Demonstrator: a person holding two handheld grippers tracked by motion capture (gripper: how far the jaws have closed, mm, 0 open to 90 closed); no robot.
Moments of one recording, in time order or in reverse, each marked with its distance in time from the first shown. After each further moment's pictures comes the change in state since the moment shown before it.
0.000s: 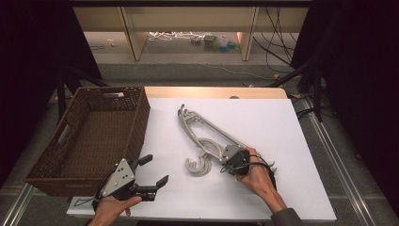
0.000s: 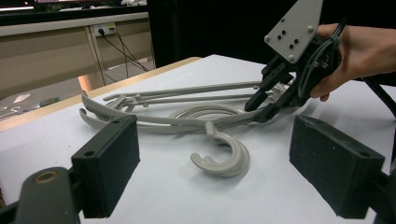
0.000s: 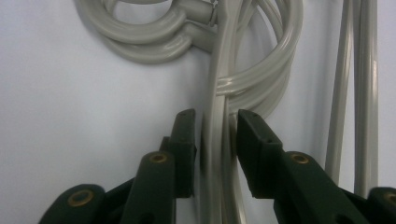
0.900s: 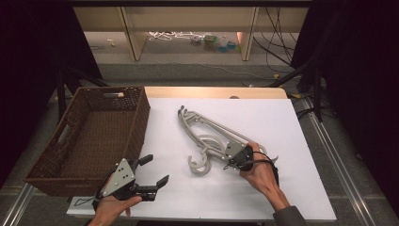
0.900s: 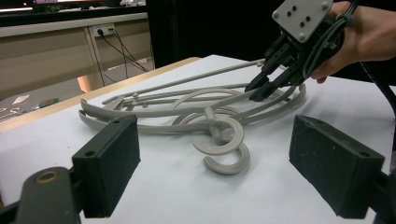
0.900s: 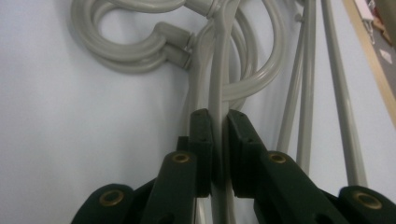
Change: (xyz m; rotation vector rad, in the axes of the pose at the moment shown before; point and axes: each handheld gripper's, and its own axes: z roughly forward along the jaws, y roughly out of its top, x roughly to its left) left arm -0.001 0.000 0.001 -0.001 -0.002 -0.005; right arm -0.008 0.006 -0.023 -0.042 -0.086 -0.114
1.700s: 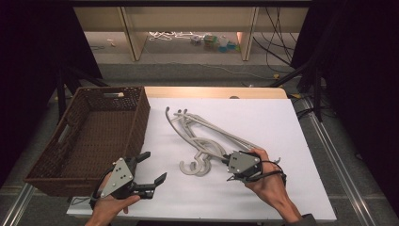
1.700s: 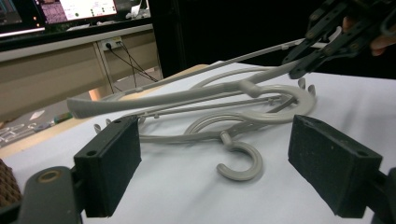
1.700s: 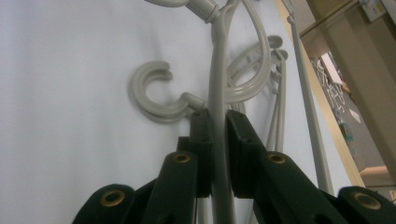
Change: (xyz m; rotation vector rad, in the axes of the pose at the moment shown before) left arm 0.006 0.009 -0.006 -0.034 0.030 0.070; right arm 0.023 0.013 -0.063 -0.191 -0.038 -0.120
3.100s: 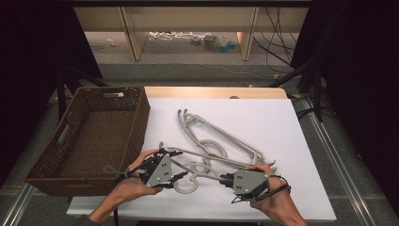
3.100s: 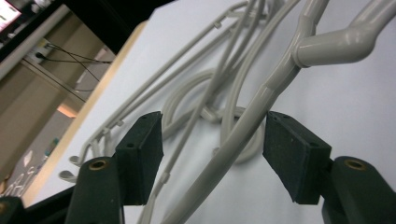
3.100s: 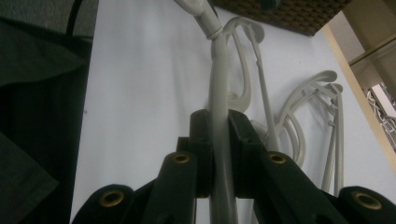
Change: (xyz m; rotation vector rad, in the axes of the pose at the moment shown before) left arm -0.016 0.008 0.078 0.309 -0.254 0.470; right arm 0.029 0.002 -0.024 -0.121 0.178 -0.003
